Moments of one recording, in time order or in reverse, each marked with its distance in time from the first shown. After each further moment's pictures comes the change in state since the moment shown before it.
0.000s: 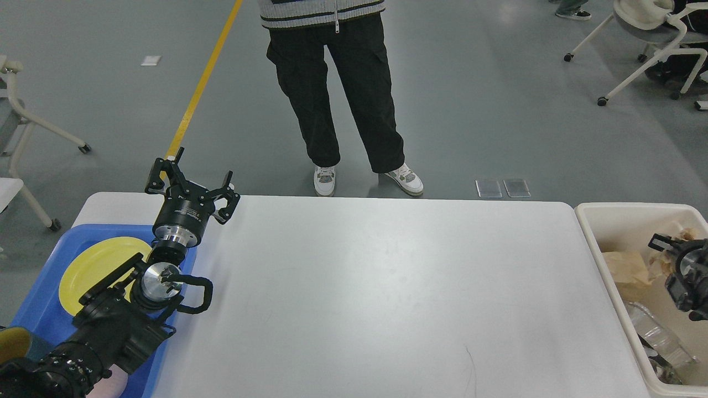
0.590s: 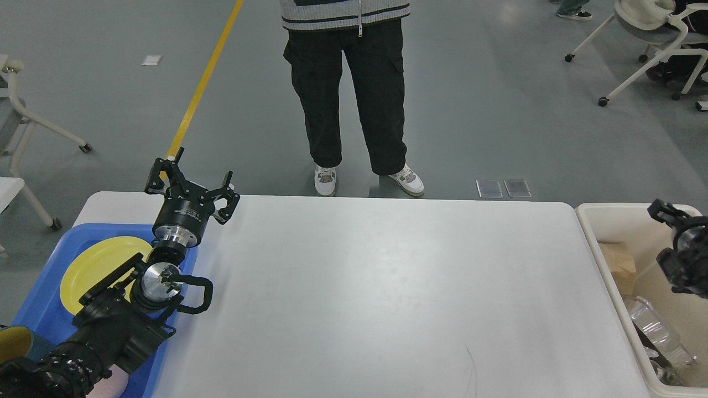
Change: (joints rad) left arm 0.000 0.000 0.000 0.001 0.000 0.000 0.000; right arm 0.099 0.015 0.185 -0.016 0.036 -0.082 -0.051
